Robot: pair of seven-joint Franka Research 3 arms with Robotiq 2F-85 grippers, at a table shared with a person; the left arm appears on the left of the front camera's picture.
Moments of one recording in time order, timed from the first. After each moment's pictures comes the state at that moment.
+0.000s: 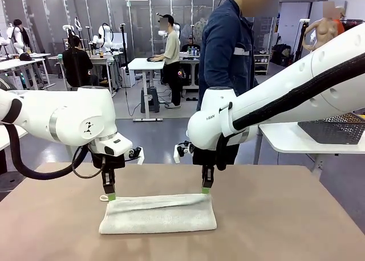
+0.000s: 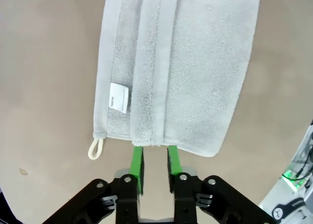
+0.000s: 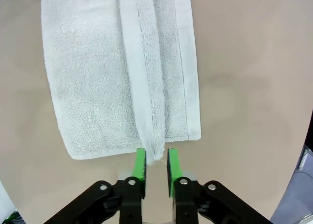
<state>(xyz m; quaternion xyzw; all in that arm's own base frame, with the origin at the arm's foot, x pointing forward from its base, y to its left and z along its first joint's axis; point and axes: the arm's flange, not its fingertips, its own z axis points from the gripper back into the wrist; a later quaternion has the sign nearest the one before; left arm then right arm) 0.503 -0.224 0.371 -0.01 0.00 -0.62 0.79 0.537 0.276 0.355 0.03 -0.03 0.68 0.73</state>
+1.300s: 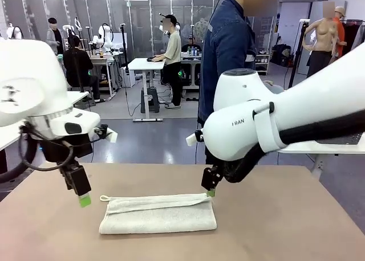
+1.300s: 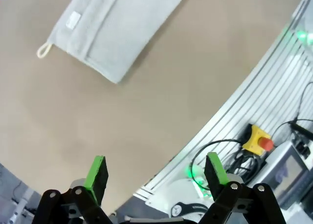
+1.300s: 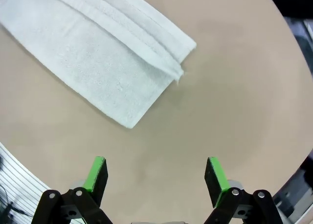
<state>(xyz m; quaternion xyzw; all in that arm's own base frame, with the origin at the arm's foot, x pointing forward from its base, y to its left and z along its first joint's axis) 0.341 -0.193 0.495 -0.05 -0.02 -0.42 0.90 0.426 0.249 0.423 -0.02 -0.08 0.35 0.93</state>
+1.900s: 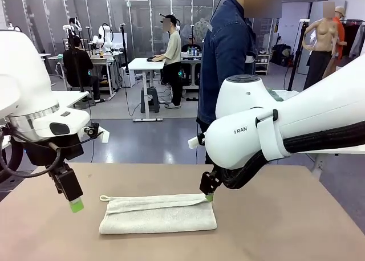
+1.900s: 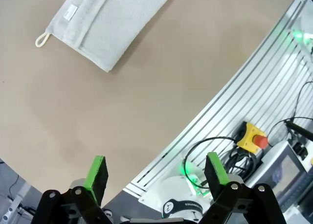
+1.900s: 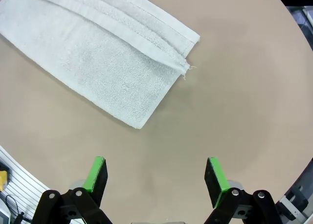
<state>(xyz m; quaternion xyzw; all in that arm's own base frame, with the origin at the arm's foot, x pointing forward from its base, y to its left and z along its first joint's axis) 0.314 -0.188 0.504 -0.05 -0.03 -0.41 0.91 0.416 0.248 0.415 -0.01 -0.09 0.32 0.94</state>
